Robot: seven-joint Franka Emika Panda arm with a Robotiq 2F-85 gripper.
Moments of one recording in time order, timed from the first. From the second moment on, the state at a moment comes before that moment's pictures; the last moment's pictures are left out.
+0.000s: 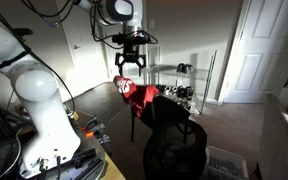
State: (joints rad) arm 0.03 -0.43 -0.13 -2.50 -0.15 1.90 -0.75
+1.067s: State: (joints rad) arm 0.24 -0.79 -0.05 -2.64 -0.15 1.91 -1.00
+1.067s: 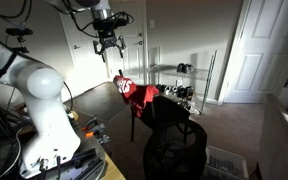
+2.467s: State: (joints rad) arm 0.39 -0.78 0.12 -2.66 -0.05 2.06 -0.85
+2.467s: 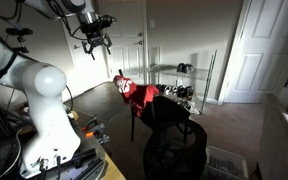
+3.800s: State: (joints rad) arm 0.38 -0.33 0.27 -2.36 -0.16 2.32 -0.40
